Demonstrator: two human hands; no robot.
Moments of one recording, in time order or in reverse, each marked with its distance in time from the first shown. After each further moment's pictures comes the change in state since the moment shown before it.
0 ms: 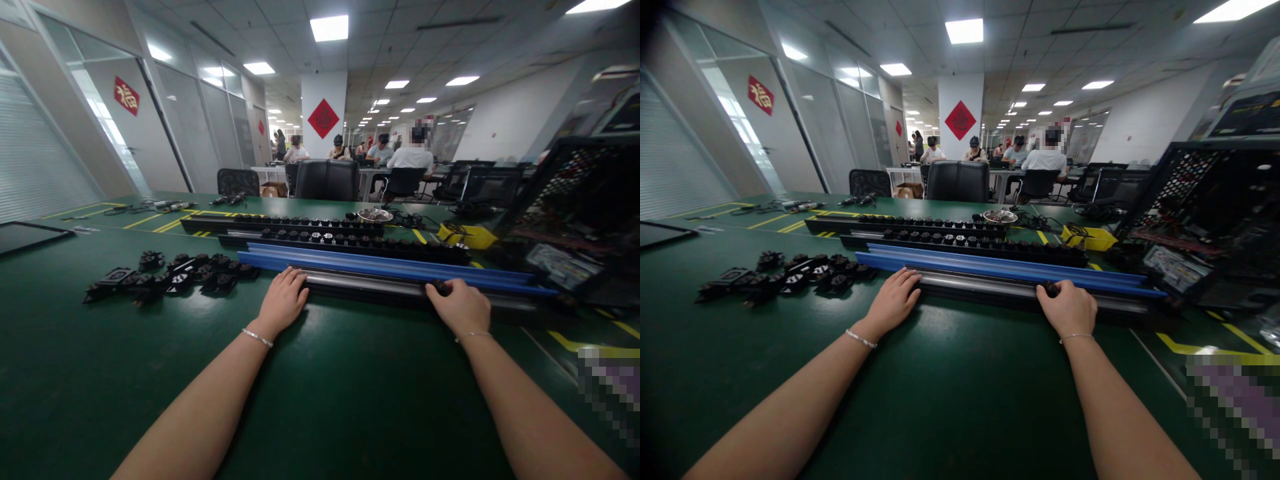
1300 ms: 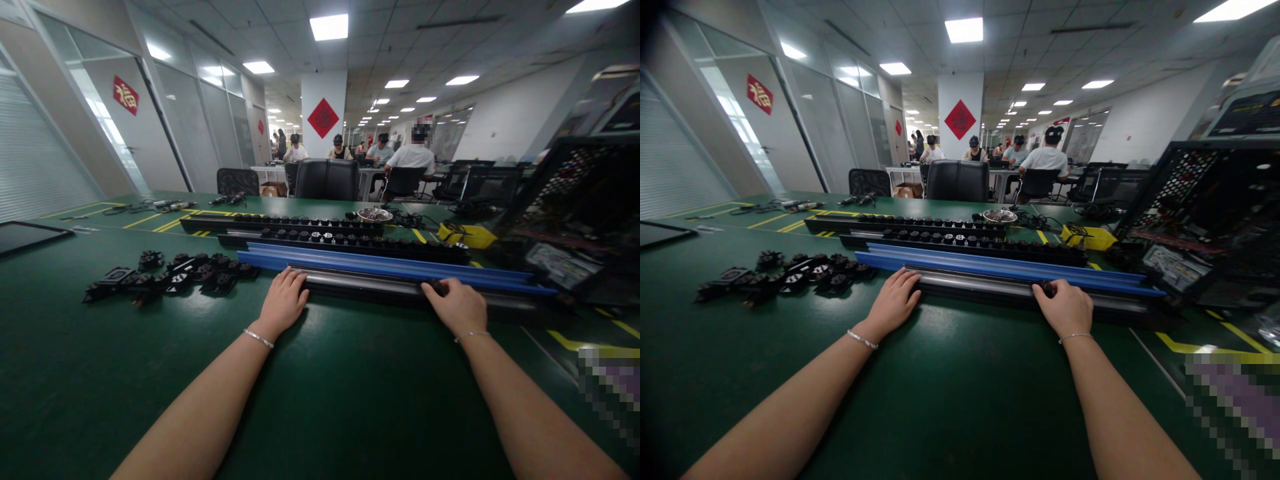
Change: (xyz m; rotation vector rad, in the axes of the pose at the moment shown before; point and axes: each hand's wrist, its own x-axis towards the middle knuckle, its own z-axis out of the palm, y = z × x) left_hand -0.002 0.002 0.004 0.008 0.014 -0.003; right_hand 0.000 0.002 0.003 0.028 -0.003 -0.067
